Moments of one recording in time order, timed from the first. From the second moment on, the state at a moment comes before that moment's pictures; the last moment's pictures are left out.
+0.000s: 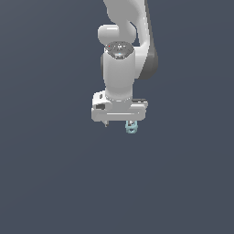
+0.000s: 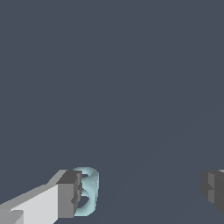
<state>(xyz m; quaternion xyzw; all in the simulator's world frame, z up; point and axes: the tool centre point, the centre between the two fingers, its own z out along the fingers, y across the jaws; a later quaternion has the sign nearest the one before) 0.018 0.006 0.201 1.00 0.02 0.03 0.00</state>
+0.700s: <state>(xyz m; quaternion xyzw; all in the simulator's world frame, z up) 0.012 -0.026 0.189 1.00 -0.01 0.02 0.00</state>
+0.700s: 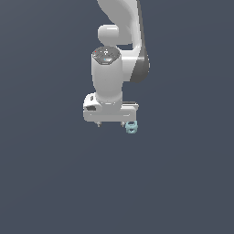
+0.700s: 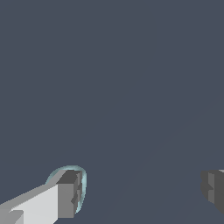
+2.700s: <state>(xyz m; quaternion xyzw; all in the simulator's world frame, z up) -0.082 0.083 0.076 1.00 -0.01 0.00 0.00</state>
